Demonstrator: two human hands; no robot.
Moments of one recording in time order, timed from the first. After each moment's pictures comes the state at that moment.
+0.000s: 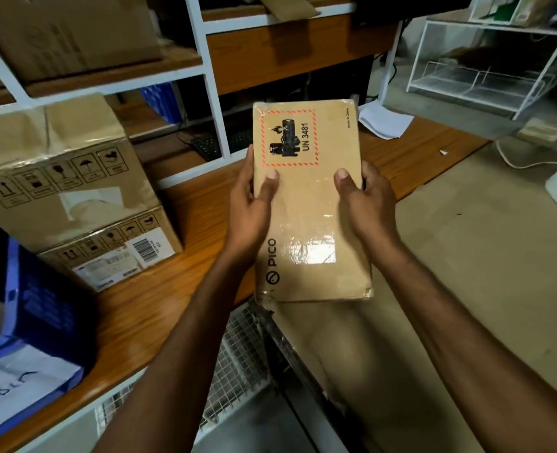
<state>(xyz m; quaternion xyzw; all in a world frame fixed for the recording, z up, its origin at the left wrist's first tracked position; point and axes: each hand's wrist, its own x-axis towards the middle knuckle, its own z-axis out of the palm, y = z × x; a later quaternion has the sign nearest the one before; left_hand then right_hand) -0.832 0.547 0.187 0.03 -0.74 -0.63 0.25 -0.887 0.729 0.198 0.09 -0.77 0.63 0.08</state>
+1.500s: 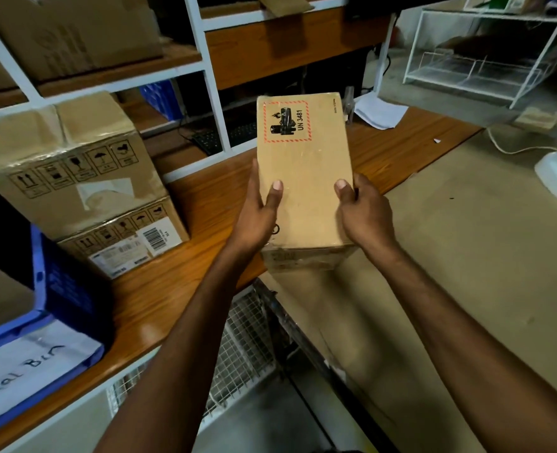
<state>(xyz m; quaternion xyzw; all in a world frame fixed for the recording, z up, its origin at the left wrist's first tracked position) -0.794 0.552 0.178 0.04 -0.81 -0.57 0.13 -0.847 0.745 0.183 0.07 -0.86 0.50 0.06</state>
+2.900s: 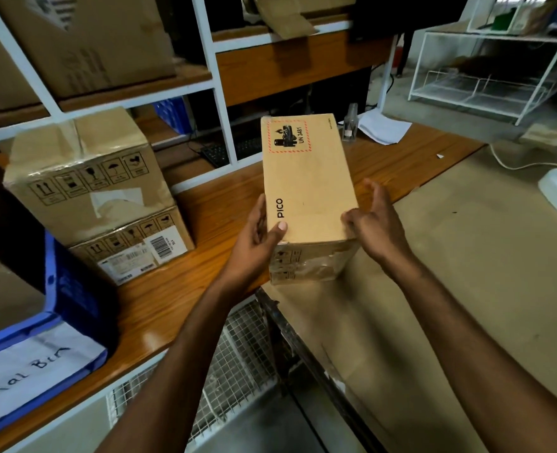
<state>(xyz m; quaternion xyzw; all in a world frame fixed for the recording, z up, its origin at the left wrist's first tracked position) -0.760 0.557 0.165 0.03 -0.75 -0.65 0.09 -0.856 0.765 0.179 0.06 -0.83 0.55 0.01</state>
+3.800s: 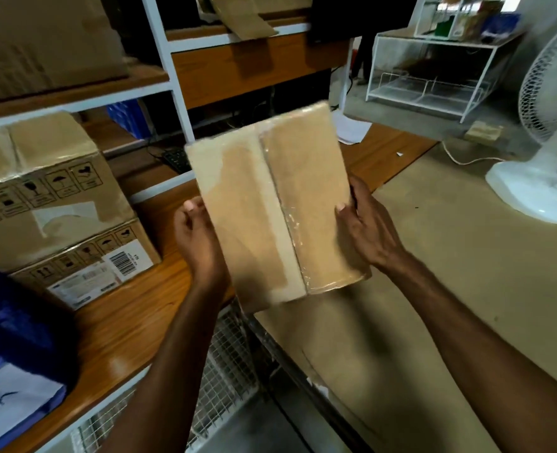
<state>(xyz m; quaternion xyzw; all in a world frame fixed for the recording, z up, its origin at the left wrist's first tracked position) -0.803 0.547 0.159 0.21 -0.55 -0.72 0.36 -0.872 0.806 0.168 0.20 -0.87 0.44 0.11</state>
